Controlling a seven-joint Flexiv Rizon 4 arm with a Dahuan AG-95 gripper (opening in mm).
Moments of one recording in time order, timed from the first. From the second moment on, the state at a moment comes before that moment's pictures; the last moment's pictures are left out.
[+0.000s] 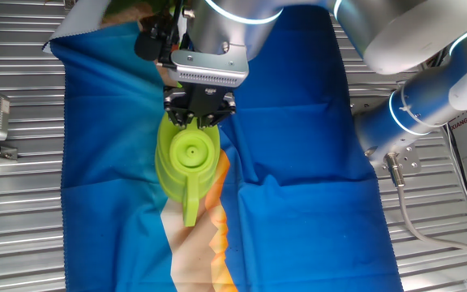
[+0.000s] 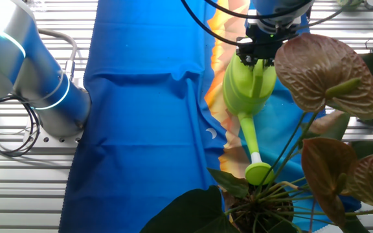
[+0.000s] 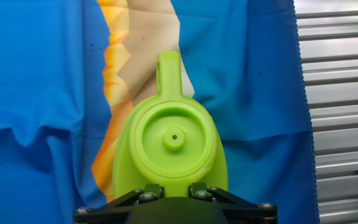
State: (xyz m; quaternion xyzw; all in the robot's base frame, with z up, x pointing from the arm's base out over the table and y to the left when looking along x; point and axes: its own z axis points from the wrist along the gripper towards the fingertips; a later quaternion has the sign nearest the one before) arm 0.529 0.034 0.200 -0.68 0.73 0.00 0.05
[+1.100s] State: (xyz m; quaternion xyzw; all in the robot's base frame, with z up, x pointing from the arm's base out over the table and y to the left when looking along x) arm 0.527 0.028 0.205 -0.68 0.73 0.02 0.07
